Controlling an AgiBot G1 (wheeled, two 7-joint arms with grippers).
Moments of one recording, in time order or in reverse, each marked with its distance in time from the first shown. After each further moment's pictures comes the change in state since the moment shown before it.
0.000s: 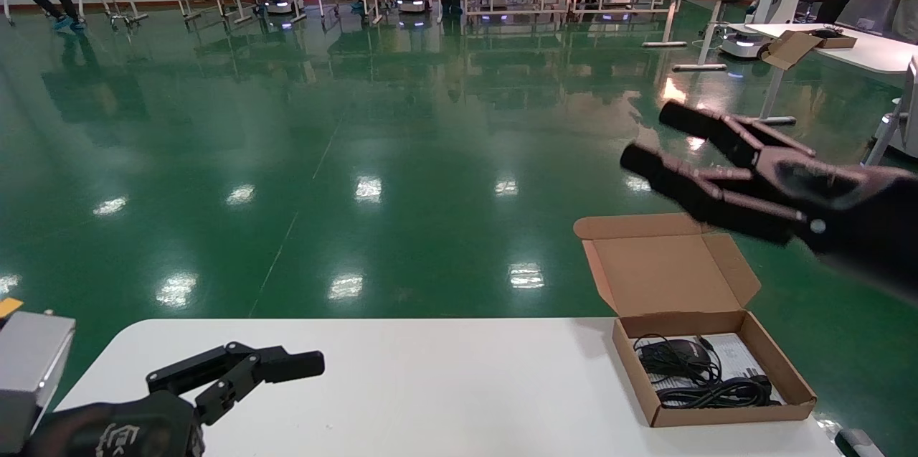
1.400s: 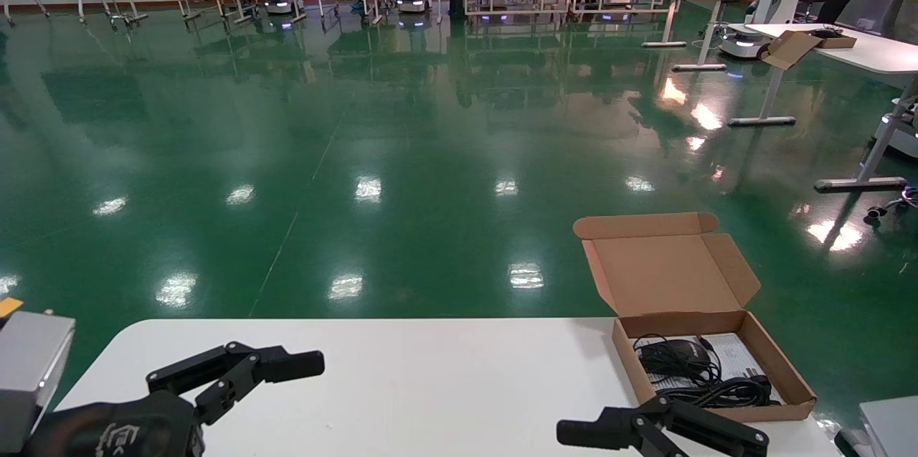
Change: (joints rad) left arm 0.000 0.000 0.000 0.000 0.000 0.000 0.000; right arm -0.382 0.163 0.169 0.595 -0.143 -0.204 0.146
